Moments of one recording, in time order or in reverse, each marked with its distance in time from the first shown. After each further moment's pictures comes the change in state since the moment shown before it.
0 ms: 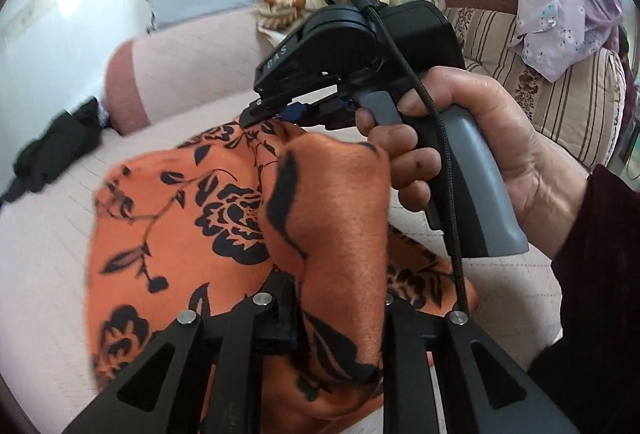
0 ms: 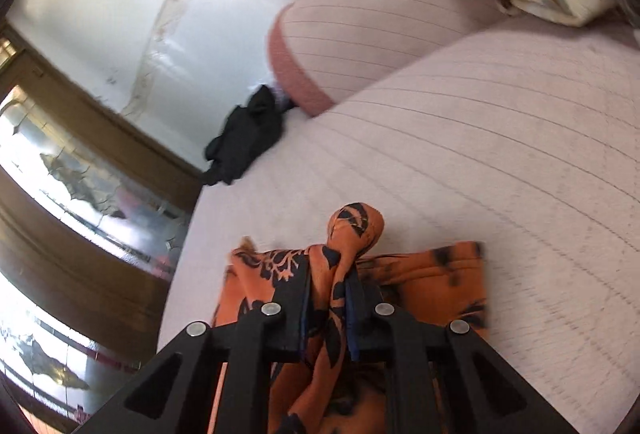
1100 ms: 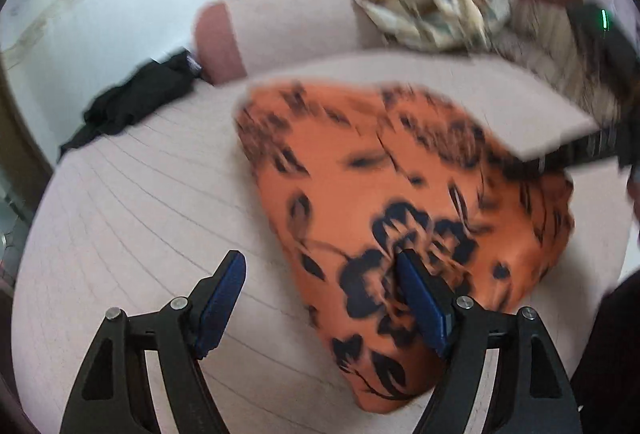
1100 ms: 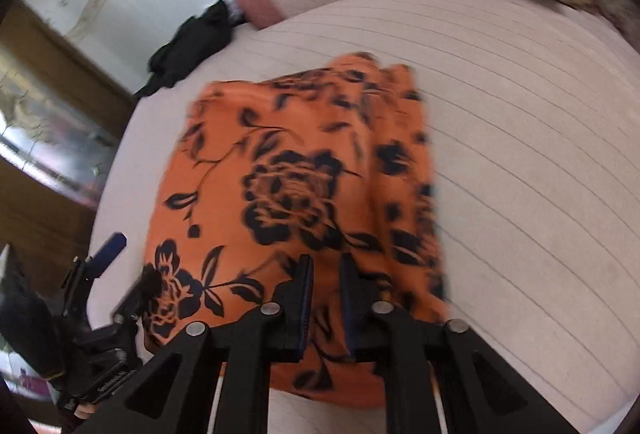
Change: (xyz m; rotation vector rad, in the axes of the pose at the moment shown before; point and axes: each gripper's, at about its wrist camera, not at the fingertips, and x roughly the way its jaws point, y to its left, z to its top) left arm -0.042 0.097 -0.061 -0.067 0.104 0.208; right arm -0.050 0.041 -0.124 -0.055 0.164 -0.335
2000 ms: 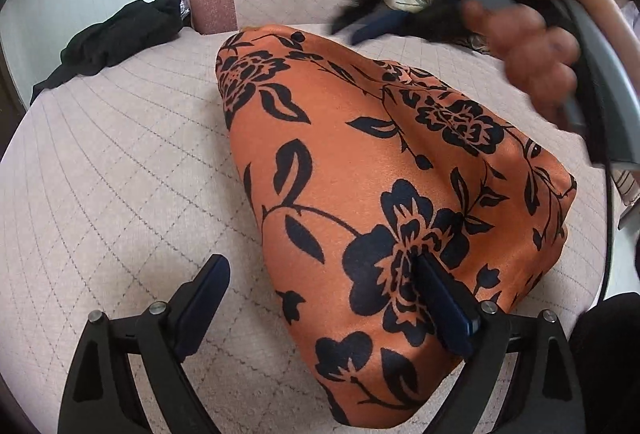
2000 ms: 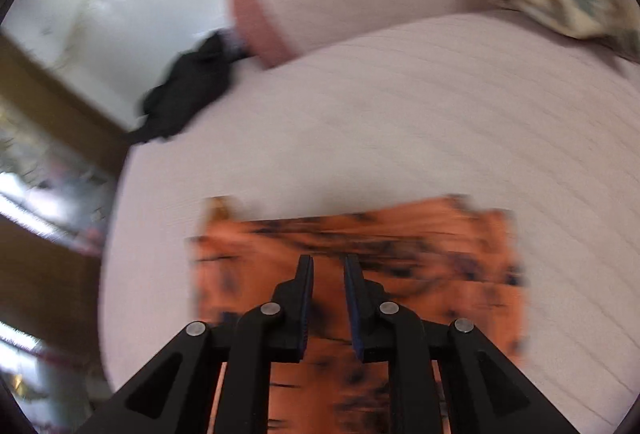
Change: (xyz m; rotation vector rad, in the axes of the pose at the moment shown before) left arm 0.017 0.011 0.003 -0.154 0.083 -0.110; right arm 0.072 0.075 0.144 0.005 -0.011 0.065
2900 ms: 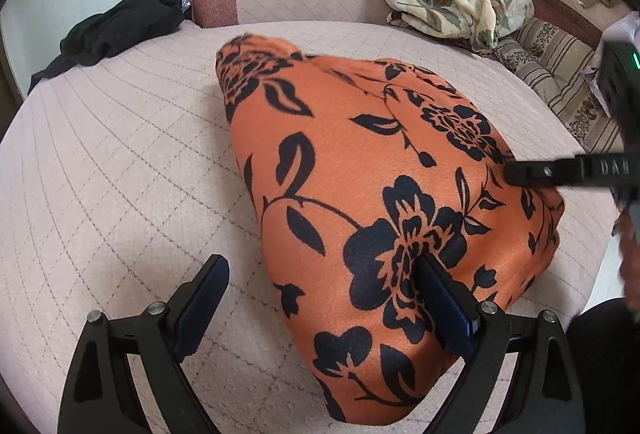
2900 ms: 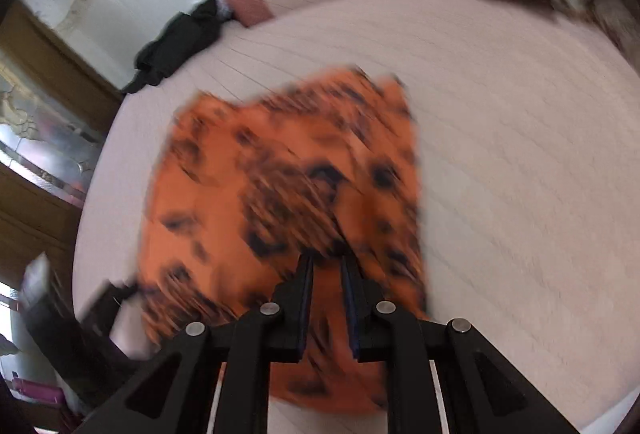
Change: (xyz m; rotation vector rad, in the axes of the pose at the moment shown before) left arm -0.005 0.004 -0.010 -0.032 0.012 -0.026; right arm -0.065 -0.062 -0.142 -0.006 0.024 -0.092
